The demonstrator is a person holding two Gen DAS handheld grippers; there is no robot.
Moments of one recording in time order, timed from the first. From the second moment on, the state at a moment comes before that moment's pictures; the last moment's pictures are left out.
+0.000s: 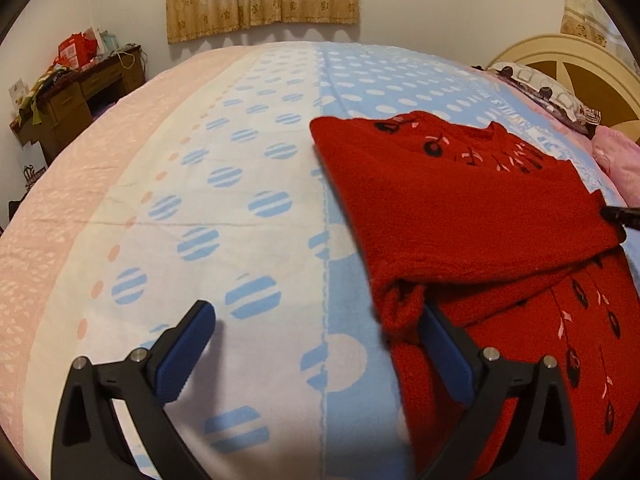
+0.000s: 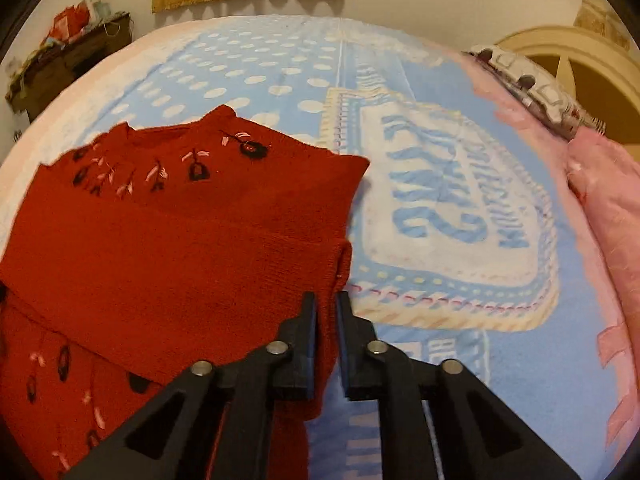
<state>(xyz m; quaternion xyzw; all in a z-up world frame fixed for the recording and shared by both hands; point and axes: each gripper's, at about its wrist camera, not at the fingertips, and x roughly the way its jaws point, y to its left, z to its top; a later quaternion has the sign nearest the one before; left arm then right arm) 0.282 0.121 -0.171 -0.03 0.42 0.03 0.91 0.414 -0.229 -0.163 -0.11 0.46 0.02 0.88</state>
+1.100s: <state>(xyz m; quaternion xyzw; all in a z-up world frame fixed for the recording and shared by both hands) 0.284 0.120 -0.158 -0.04 0.41 0.05 0.91 0.377 -0.199 -0.173 -0.09 0.45 0.10 0.88</state>
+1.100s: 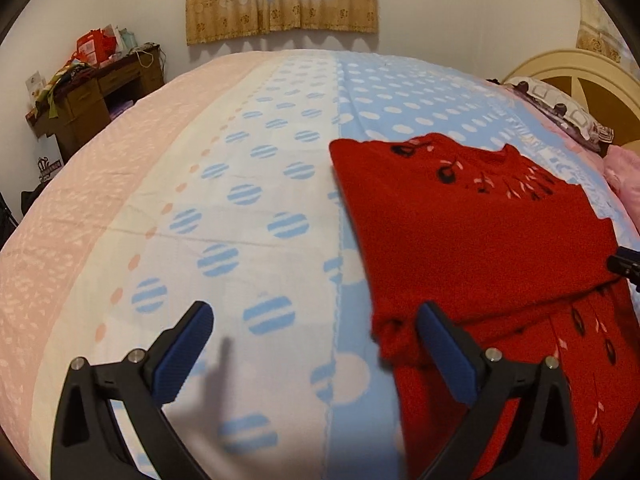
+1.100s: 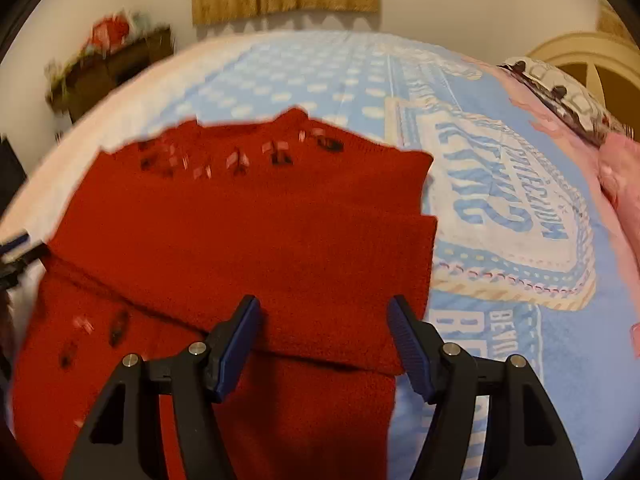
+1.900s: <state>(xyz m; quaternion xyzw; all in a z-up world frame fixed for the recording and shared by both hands) 0.190 0.081 -0.109 -0.03 0.35 0.01 0.94 0.267 -0.203 -0.149 -0.08 0.43 0.13 0.89</state>
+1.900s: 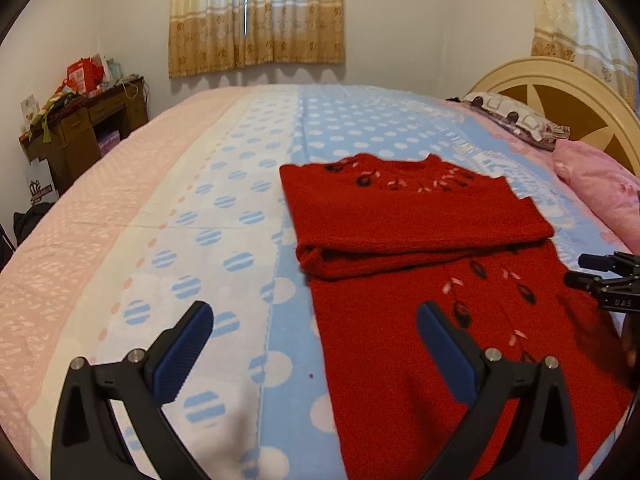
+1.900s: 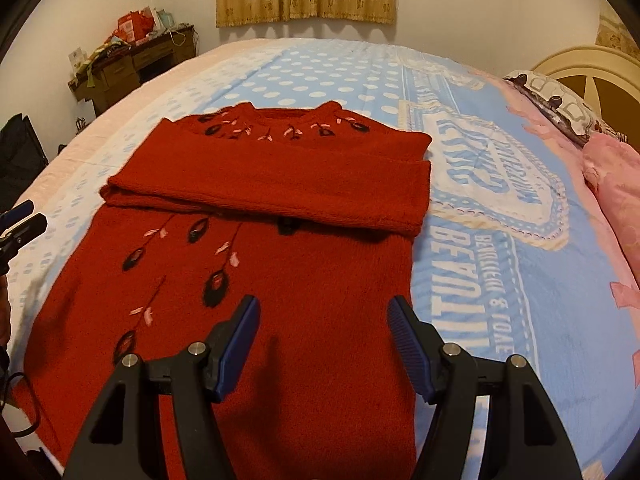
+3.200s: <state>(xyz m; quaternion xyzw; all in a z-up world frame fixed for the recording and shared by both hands) 0.066 0.044 -0.096 0.00 0.33 -0.04 0.94 0.150 -0.203 -0.143 -0.07 0.41 0.16 0.90</state>
